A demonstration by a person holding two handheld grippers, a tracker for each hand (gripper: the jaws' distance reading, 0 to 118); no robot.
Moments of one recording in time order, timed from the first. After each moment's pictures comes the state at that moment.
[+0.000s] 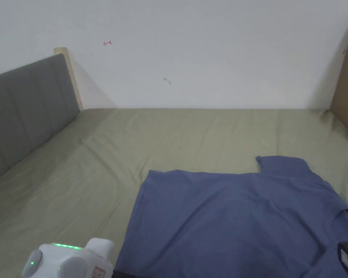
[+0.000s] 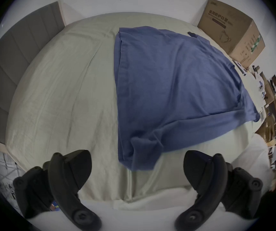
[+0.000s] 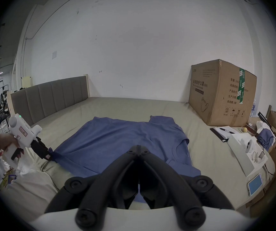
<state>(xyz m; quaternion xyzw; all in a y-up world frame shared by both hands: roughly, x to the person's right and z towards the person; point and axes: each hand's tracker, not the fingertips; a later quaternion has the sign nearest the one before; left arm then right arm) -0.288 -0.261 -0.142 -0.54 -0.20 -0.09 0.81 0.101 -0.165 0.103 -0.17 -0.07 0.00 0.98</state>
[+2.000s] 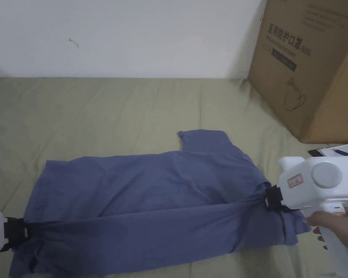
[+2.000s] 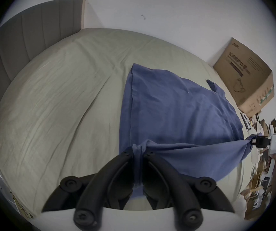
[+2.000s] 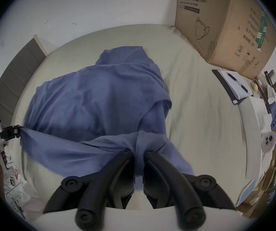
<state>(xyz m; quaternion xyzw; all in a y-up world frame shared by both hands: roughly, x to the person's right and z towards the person) -0.240 -0.258 -0.284 -0.48 -0.15 0.06 0.86 0.299 -0.229 -0.128 -0.50 -0.13 -0.10 0.85</state>
